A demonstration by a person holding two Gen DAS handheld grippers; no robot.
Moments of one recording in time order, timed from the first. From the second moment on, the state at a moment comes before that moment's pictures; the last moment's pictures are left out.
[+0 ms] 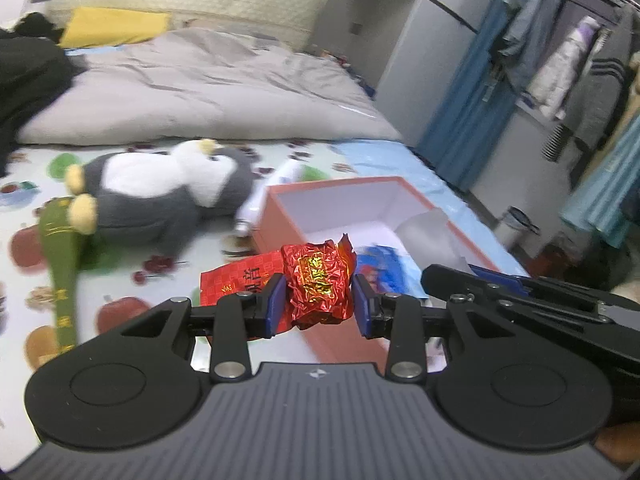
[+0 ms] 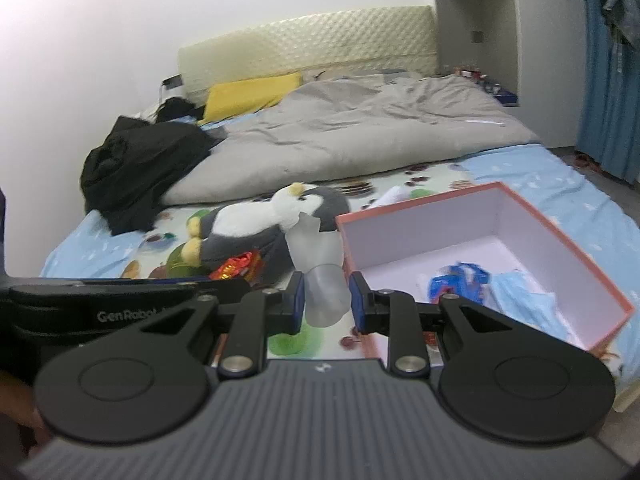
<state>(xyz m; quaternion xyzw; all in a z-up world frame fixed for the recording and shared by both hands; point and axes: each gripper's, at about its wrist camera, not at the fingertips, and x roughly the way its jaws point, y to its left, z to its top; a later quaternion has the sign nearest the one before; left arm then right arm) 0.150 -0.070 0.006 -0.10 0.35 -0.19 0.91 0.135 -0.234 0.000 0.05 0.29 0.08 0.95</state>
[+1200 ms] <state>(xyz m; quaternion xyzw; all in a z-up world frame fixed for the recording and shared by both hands) 0.328 -0.235 -0.082 -0.04 0.47 -0.28 0.84 0.245 -0.371 -0.079 0.13 0.42 -0.04 0.90</state>
